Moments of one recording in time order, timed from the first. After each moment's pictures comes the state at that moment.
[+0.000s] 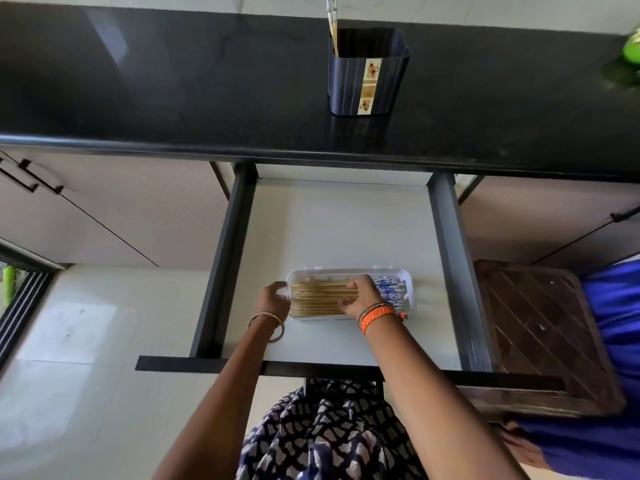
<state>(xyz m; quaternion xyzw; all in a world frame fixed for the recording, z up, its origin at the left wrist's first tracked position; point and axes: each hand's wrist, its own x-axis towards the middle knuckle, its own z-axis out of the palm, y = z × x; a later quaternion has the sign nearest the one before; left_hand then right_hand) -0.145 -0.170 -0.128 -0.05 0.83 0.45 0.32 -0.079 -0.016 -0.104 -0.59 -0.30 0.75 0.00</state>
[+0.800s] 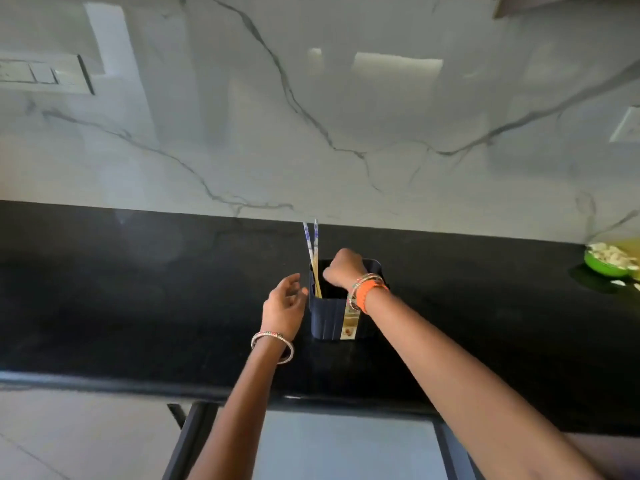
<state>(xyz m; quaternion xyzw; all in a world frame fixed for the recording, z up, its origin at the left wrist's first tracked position) -0.406 0.042 0.085 0.13 0.79 0.59 0.06 -0.405 0.174 0.142 -0.30 -0.89 0.34 0.05</state>
